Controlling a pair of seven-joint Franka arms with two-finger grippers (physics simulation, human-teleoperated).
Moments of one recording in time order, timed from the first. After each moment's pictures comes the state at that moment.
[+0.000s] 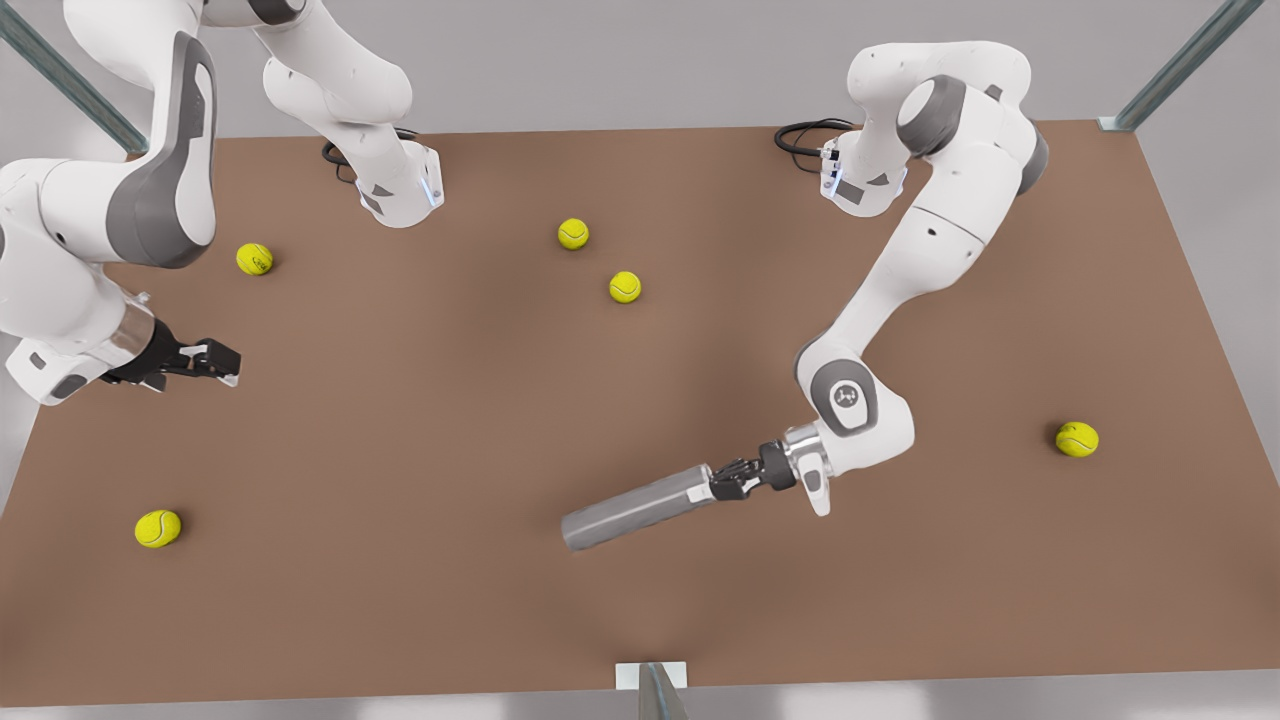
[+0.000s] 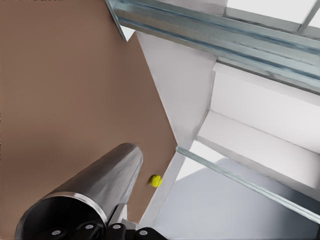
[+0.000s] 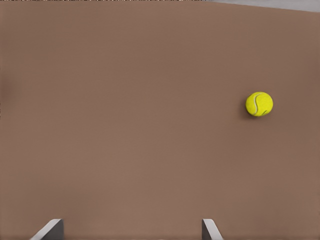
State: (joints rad) left arm -0.03 0.83 -0.50 -1.45 -1.37 2.48 0.14; right arm -0.14 0.13 0.08 -1.52 -0.06 1.65 -0.12
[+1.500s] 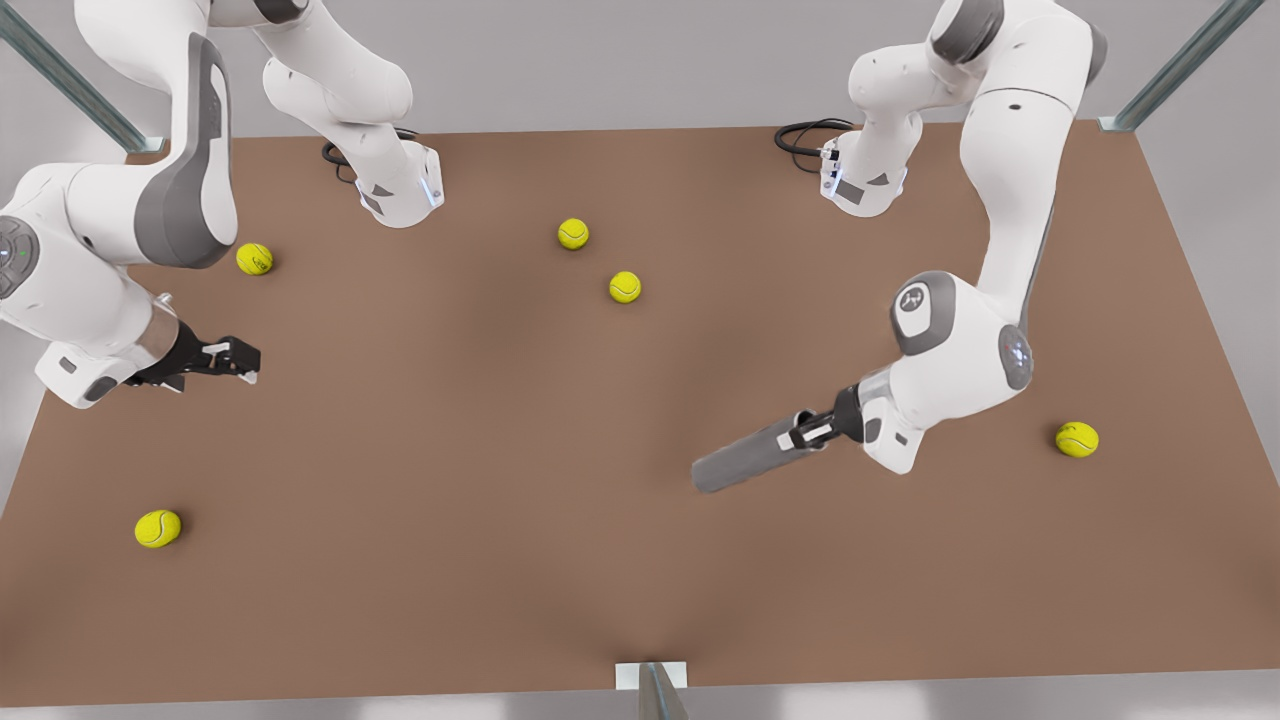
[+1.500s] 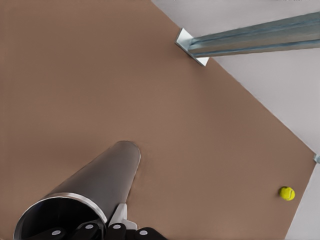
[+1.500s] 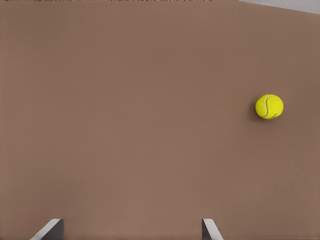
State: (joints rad) left arm 0.11 0.44 -0.49 -1.58 -0.40 2.17 -0.55; right arm -0.12 0.13 0.11 -1.54 -0.07 1.64 -0.14
